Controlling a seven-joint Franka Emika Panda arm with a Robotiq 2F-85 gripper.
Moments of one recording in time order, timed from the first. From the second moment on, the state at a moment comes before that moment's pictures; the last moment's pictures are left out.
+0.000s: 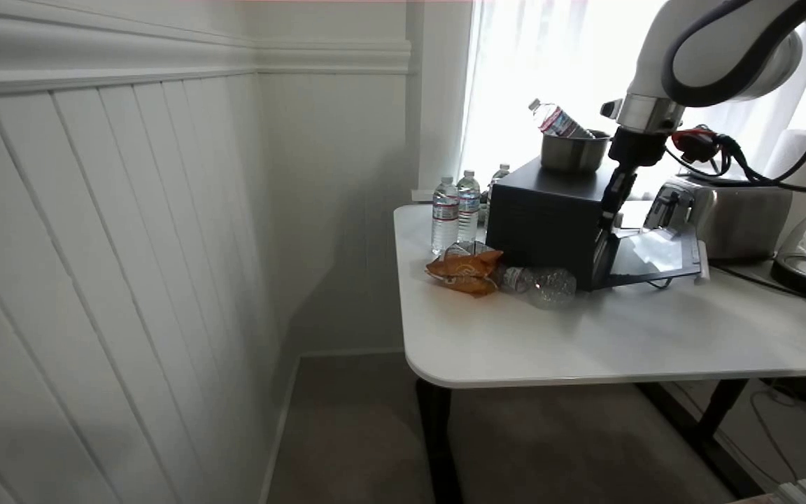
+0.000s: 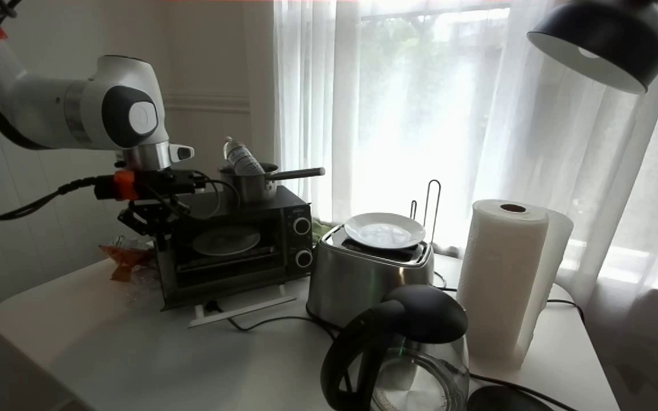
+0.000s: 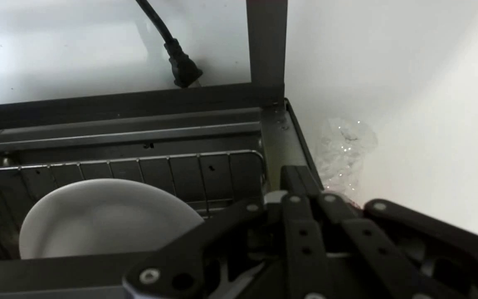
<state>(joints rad) 0.22 0.04 0.16 -2.42 -0.02 2.58 -0.31</state>
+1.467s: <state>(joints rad) 0.19 0.06 0.19 -2.43 0.30 2.67 -0.58</state>
